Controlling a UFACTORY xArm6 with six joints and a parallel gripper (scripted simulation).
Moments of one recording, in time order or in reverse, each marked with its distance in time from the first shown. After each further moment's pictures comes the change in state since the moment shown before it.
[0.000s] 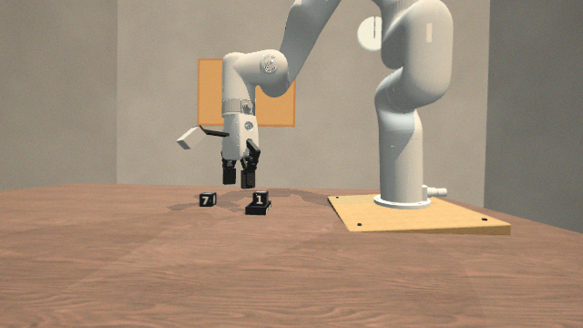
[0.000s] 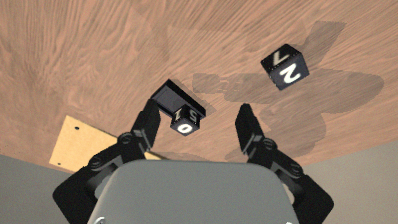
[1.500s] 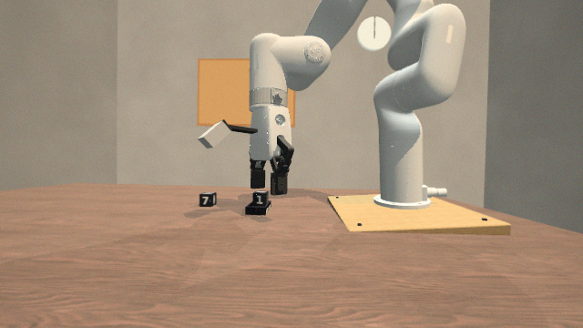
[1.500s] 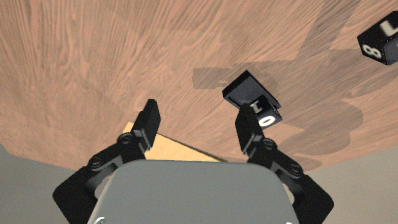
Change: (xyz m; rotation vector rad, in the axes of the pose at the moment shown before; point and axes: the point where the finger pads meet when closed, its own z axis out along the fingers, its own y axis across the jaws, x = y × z) arm -0.010 -0.105 0.000 -0.002 0.000 0.145
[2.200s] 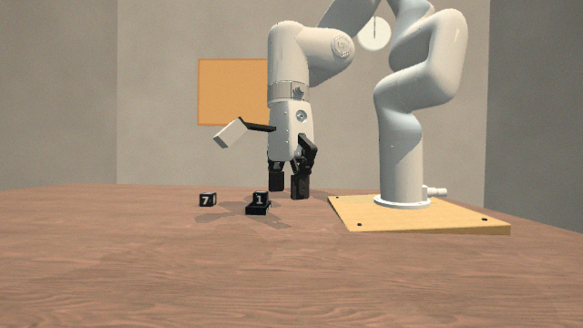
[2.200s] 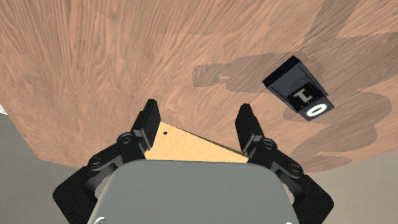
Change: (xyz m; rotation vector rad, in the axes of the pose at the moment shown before) arm -0.013 -0.052 0.001 0.002 -0.001 0.077
